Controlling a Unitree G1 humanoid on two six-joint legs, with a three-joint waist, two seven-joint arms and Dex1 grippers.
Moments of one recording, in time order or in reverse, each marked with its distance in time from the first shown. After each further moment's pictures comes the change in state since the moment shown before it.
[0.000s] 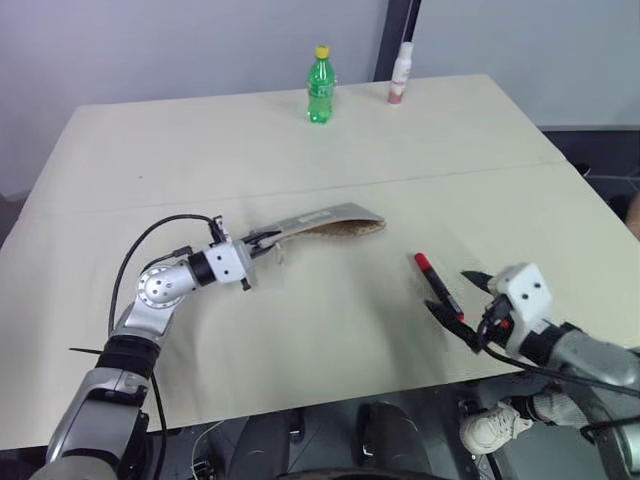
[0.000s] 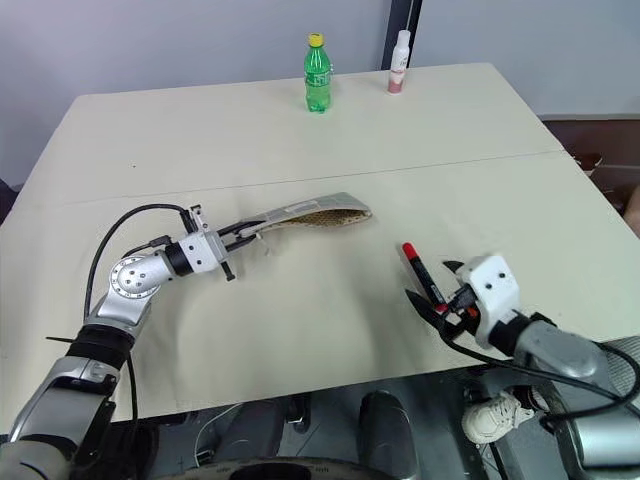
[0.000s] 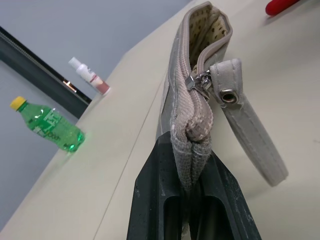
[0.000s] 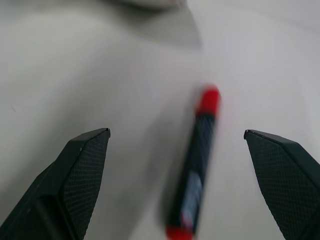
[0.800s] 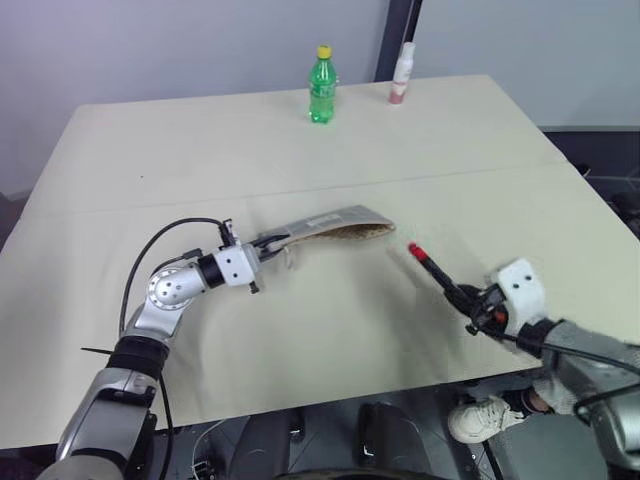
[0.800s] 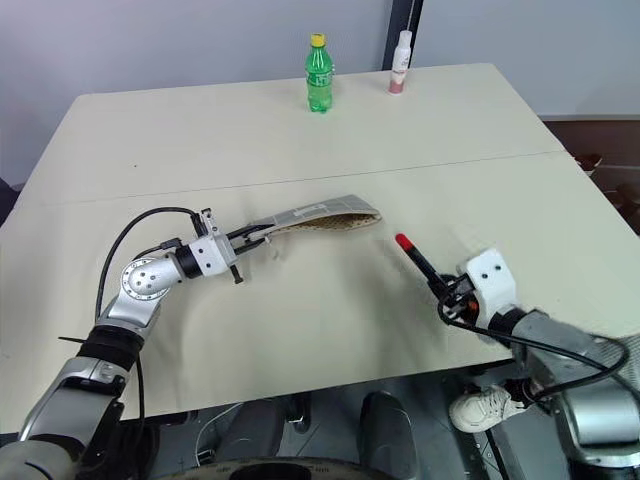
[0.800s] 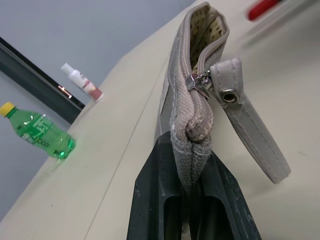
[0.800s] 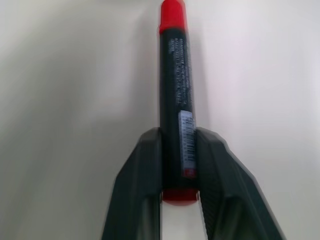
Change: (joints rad) left arm -0.003 -0.041 -0.011 0.004 0.014 -0.002 -0.002; right arm -0.133 -0.212 0.061 0.077 -0.026 -0.018 0.106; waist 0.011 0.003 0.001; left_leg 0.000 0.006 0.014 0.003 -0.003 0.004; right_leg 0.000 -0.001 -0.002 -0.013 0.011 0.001
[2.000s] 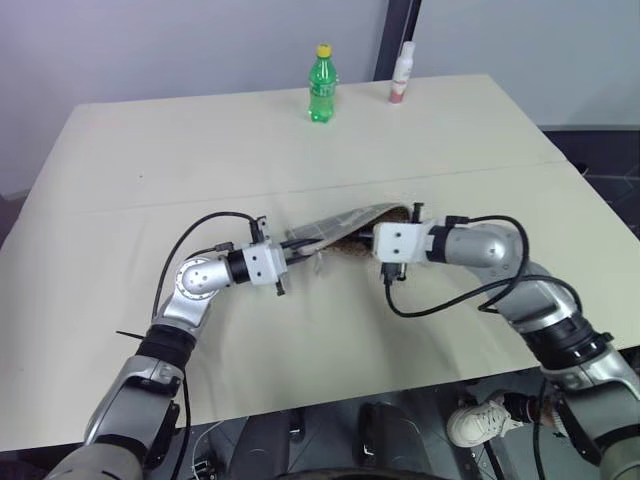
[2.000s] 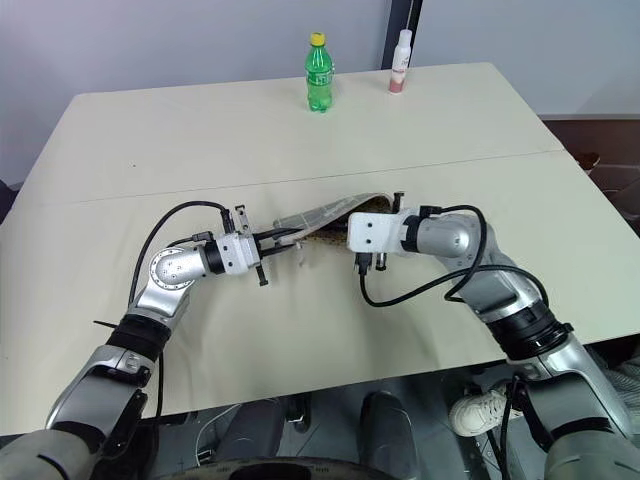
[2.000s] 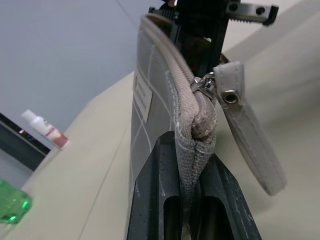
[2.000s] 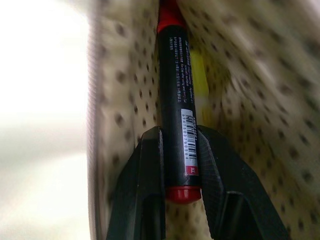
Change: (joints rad) left arm -0.065 -0.090 -0.064 -0.028 -0.104 0.047 -0.178; right arm -0.725 0.117 0.646 0.507 -0.596 -0.532 0.140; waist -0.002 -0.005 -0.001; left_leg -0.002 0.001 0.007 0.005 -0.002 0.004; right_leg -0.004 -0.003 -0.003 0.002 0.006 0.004
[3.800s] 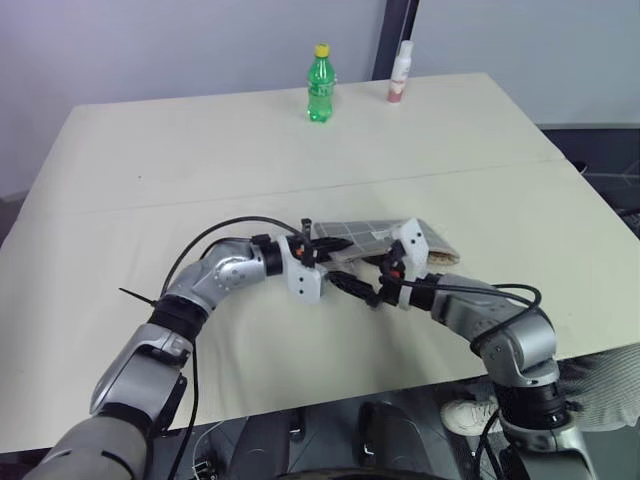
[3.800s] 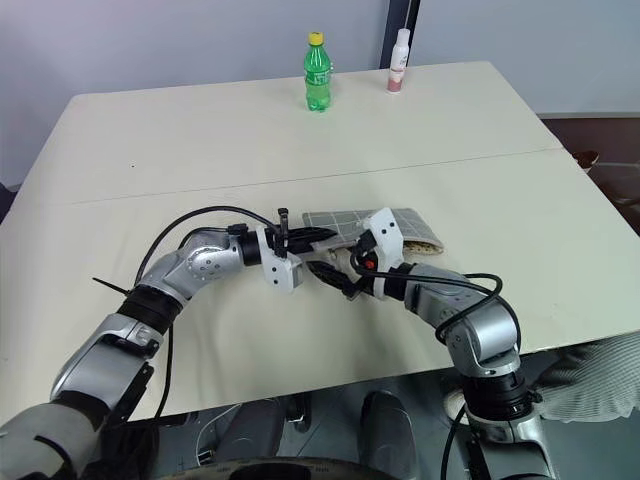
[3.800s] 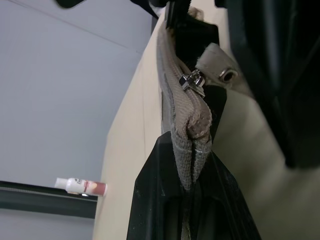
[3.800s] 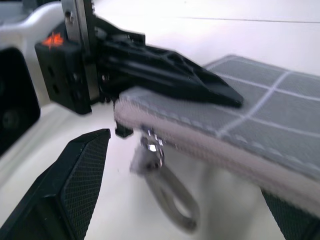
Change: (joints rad) left arm -0.170 0.009 -0.153 0.054 0.626 -0.202 0.471; right arm 0.284 0.386 -0.330 -0.320 0.775 0.819 -0.287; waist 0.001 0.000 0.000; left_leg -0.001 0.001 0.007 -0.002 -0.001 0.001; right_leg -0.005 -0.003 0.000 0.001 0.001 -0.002
